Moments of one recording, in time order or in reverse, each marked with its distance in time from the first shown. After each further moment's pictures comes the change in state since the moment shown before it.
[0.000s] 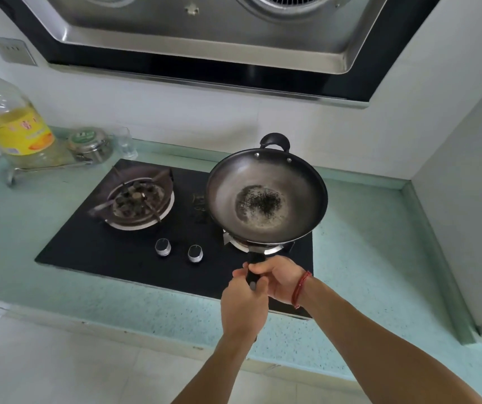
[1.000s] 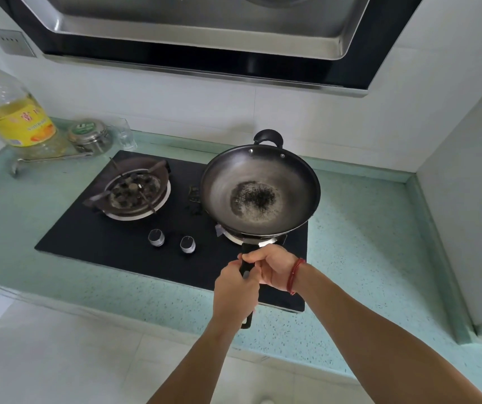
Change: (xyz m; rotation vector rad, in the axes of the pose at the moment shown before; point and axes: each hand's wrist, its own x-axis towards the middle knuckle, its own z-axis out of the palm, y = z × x) left_hand 0.004 0.014 0.013 -0.074 -0.071 -0.084; right_hand 0.022 -0.007 -0.039 -0.129 -0.034 -0.003
